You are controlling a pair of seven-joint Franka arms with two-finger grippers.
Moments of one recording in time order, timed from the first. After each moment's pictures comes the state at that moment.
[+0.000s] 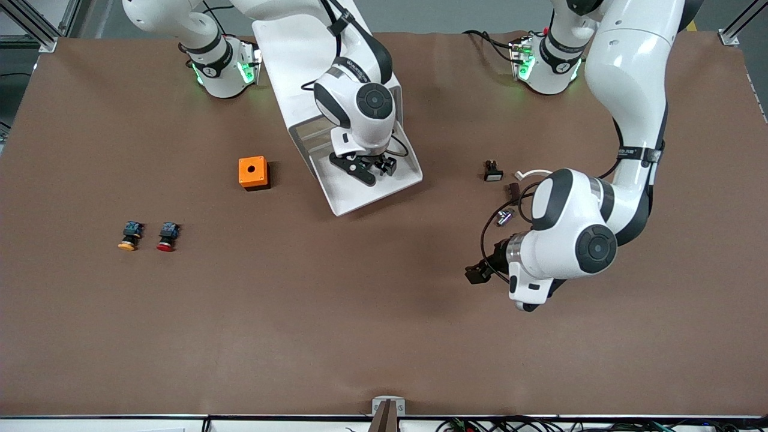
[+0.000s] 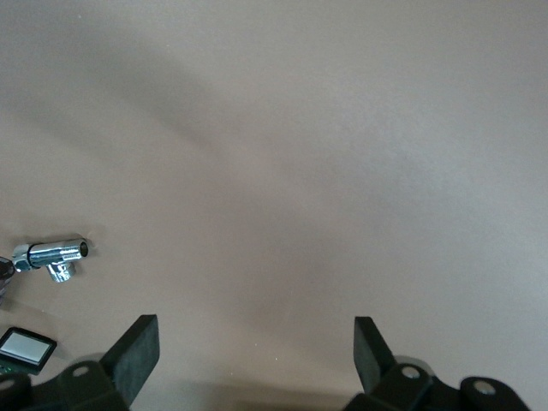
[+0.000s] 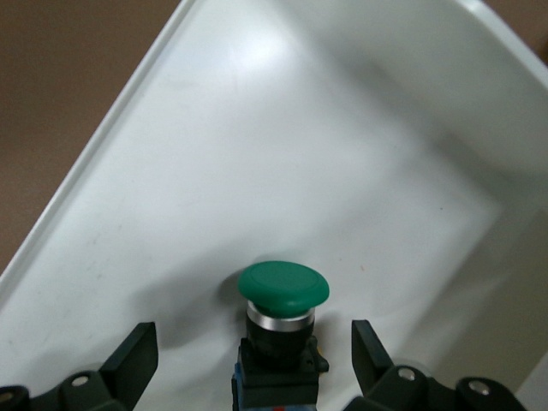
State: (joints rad) left arm -0.29 0.69 -0.09 -1.28 -0.25 1.89 -0.90; right arm 0.95 0.48 -0.06 -1.80 0.08 2.12 1.38
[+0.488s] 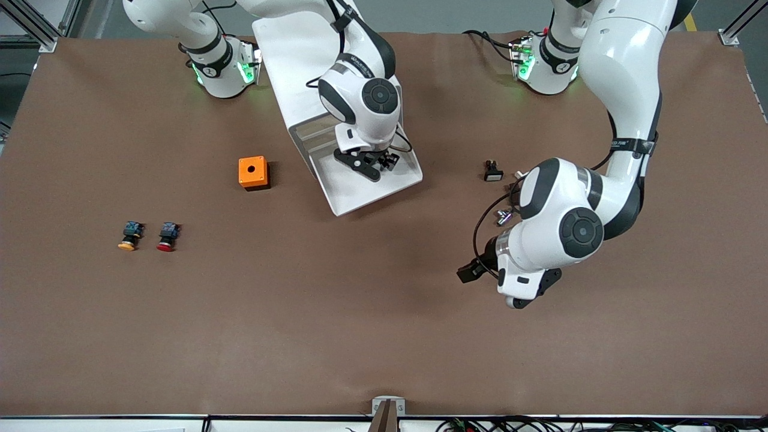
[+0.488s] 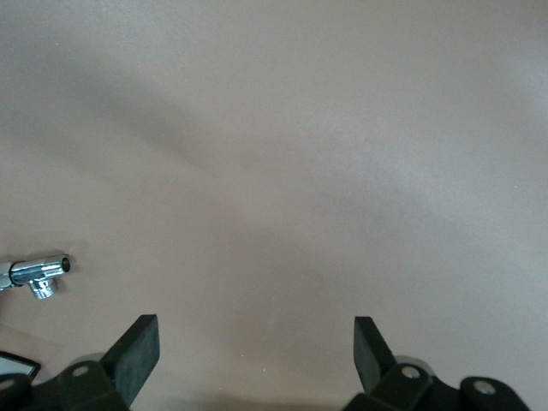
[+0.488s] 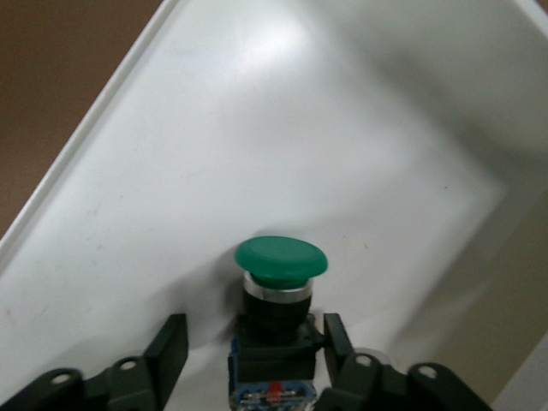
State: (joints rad) left arm -0.32 0.67 -0.09 -1.31 -0.21 1.97 -0.90; right arm 0.97 0.48 -0.05 -1.80 0.08 2.12 1.39
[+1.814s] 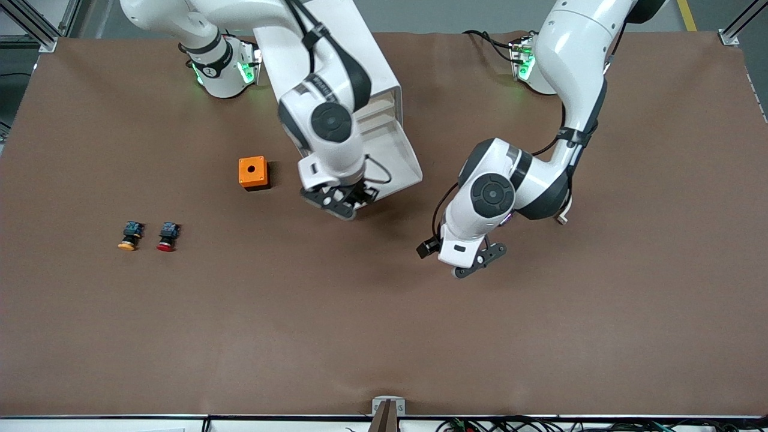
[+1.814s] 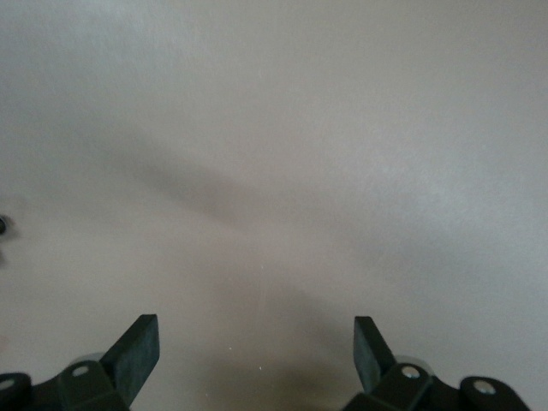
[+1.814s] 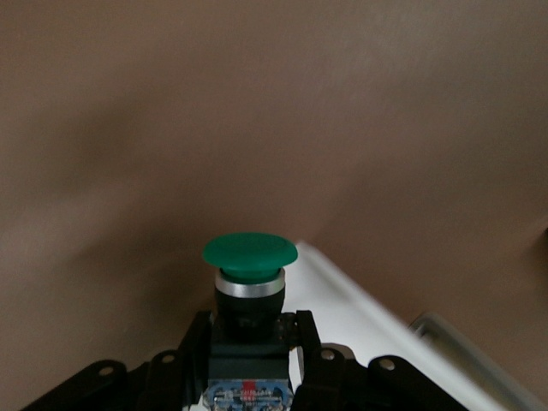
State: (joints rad) left arm -0.48 0.65 -0.10 -1.47 -0.09 2.13 -1.04; right arm 0.73 0.46 -0.09 -1.66 0.08 2.08 1.05
